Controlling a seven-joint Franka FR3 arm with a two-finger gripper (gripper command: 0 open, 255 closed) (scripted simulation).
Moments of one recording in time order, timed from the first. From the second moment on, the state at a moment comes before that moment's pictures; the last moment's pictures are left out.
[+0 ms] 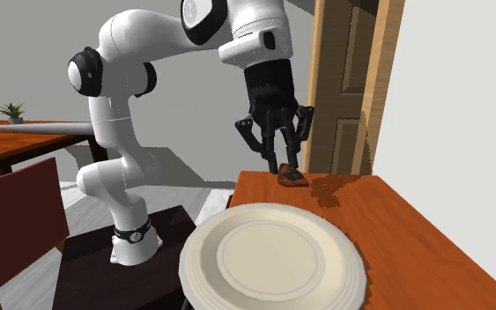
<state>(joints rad) -0.02 -0.03 0.39 -1.57 0.01 1.78 0.64</state>
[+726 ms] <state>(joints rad) -0.09 0.03 0.32 -1.54 0.03 1.80 0.49</state>
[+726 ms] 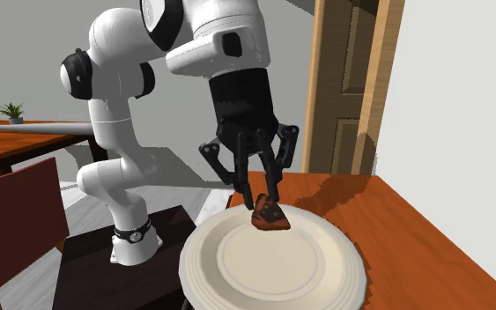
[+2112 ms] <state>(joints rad) -0.09 0.01 0.31 -1.72 0.04 1.96 0.47</state>
